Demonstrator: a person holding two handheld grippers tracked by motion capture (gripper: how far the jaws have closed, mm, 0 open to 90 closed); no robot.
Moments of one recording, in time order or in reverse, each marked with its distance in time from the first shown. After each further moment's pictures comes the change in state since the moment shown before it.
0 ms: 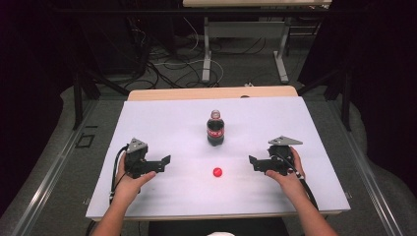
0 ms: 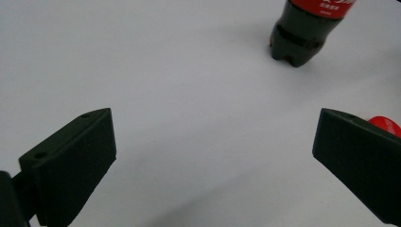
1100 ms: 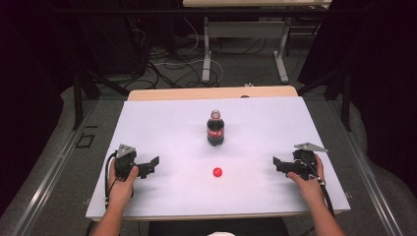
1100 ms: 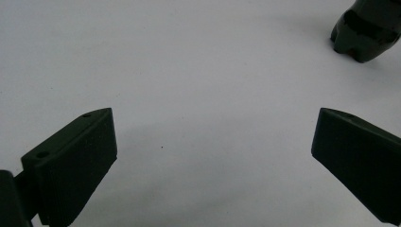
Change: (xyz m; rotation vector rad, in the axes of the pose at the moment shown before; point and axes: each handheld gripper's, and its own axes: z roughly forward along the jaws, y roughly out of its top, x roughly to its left) left arm 0.030 -0.029 0.004 -0.016 0.090 -0.089; right arm -0.067 -0.040 -0.009 -0.006 -0.139 0.133
